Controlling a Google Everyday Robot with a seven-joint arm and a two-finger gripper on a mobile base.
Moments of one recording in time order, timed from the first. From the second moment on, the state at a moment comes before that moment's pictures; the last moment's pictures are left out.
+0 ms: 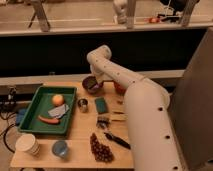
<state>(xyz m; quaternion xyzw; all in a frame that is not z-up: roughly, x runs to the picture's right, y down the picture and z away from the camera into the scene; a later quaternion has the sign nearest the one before) -0.049 -0.081 0.959 -0.15 -0.11 -0.28 0.94</state>
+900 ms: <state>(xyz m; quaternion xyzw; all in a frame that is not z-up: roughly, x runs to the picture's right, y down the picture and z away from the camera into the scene) -0.023 -0.062 0.960 -0.19 -0.11 -0.25 0.94</state>
